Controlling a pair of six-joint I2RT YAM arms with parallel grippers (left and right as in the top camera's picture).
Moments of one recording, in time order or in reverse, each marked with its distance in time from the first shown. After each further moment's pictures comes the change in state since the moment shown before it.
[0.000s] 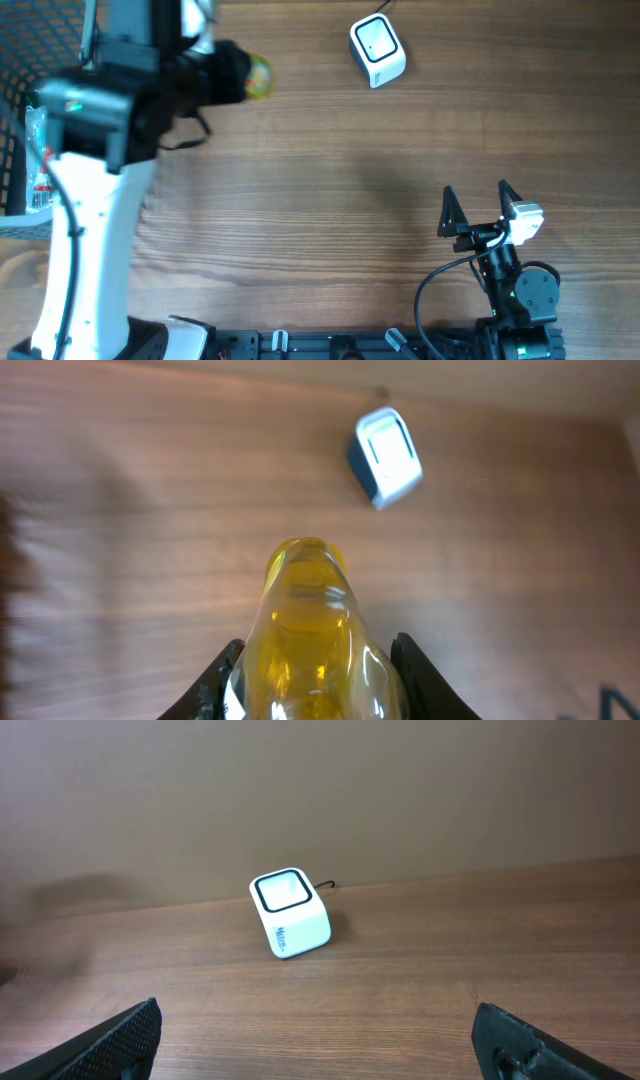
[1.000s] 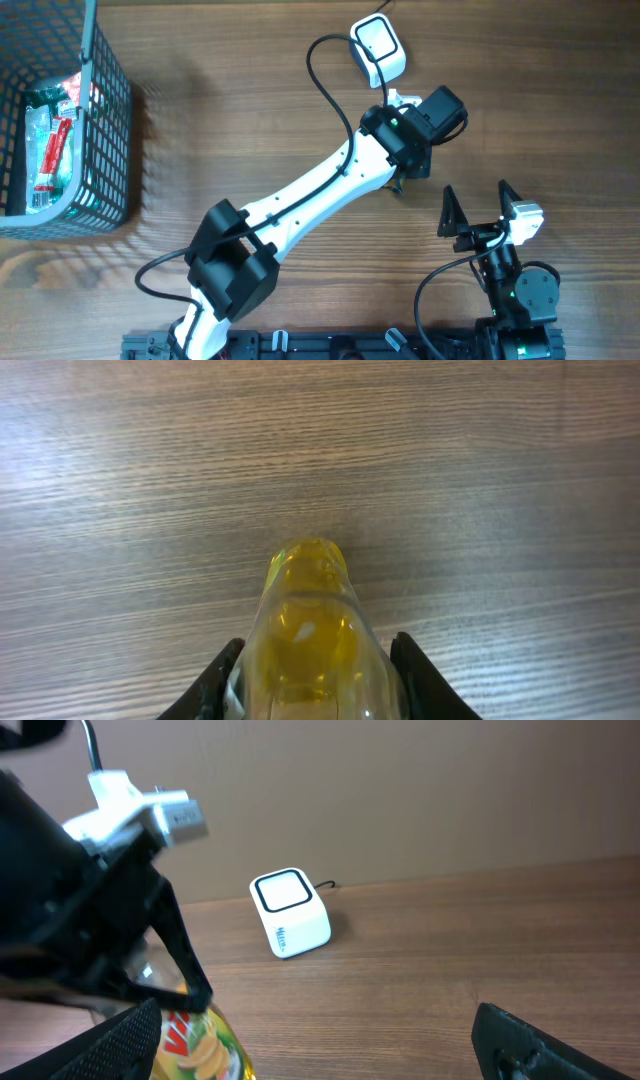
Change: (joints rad) left arm -0.592 0.489 -0.188 0.283 -0.230 -0.436; right arm 0.000 0.000 0.000 0.000 0.000 0.000
